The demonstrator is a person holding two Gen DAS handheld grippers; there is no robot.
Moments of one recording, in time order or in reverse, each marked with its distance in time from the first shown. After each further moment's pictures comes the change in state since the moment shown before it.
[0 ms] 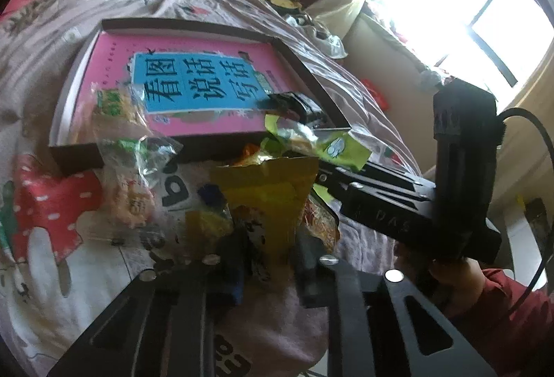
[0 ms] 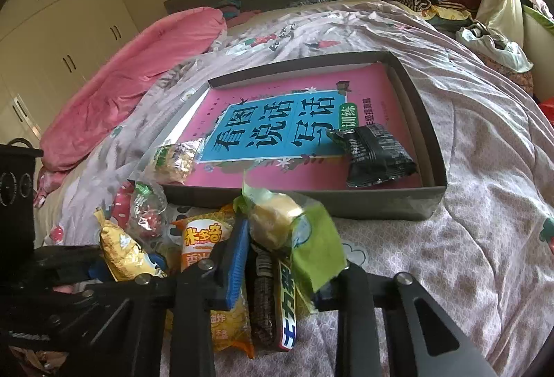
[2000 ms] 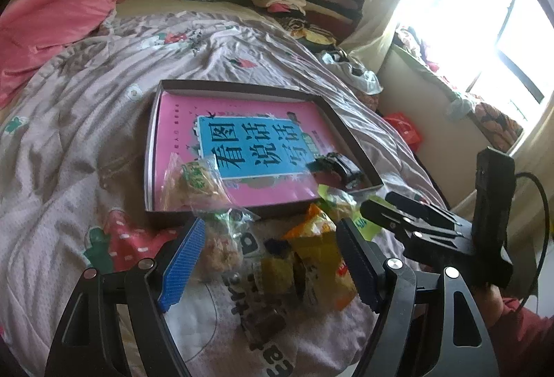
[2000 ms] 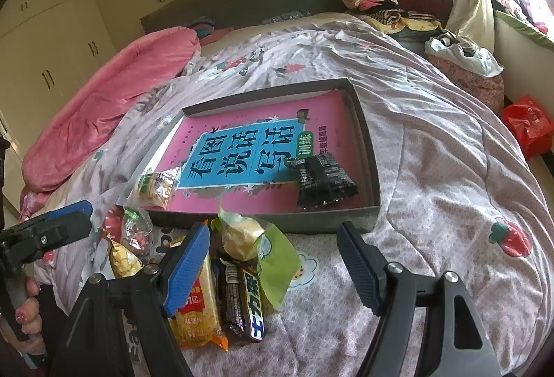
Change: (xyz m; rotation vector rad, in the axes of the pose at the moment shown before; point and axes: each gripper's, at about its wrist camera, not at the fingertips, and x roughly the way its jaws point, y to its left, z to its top) left arm -0.057 0.010 0.028 -0.008 -0.148 0.184; right arm -0.035 -0.011 0.011 0.046 -0.055 -0.102
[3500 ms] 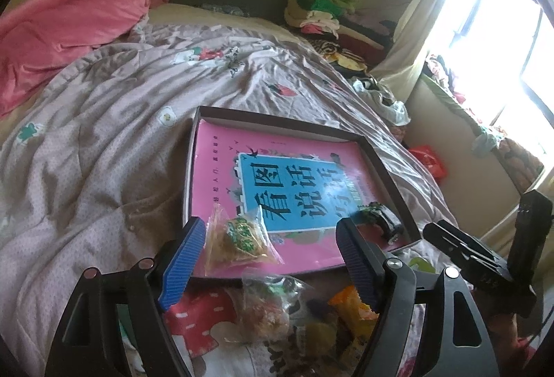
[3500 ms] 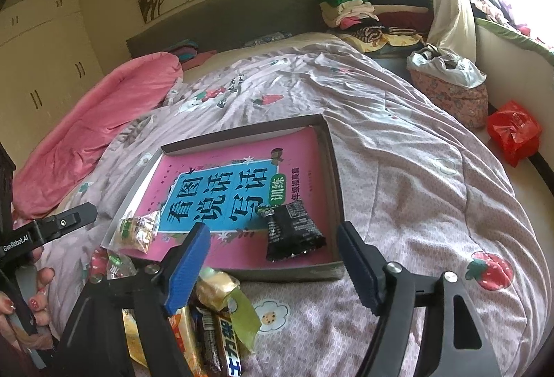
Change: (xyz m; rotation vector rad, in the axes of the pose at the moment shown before) left arm 0.018 0.038 0.036 -0.100 -0.092 0.086; right arm -0.006 -0.016 0.030 0.039 -0.093 -0.061
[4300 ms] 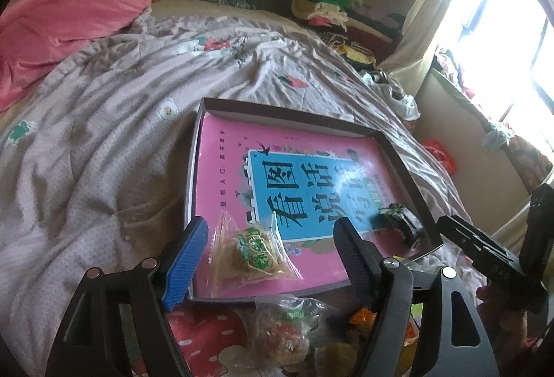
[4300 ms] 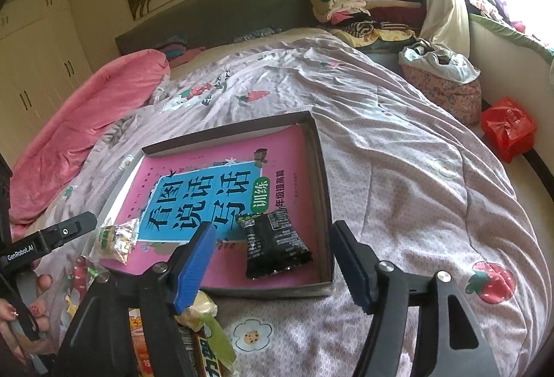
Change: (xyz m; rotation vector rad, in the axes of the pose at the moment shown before) left arm 0.029 0.008 0.007 -0.004 0.024 0.034; right arm 0.022 -0.013 0.009 0.017 0.015 -0.036
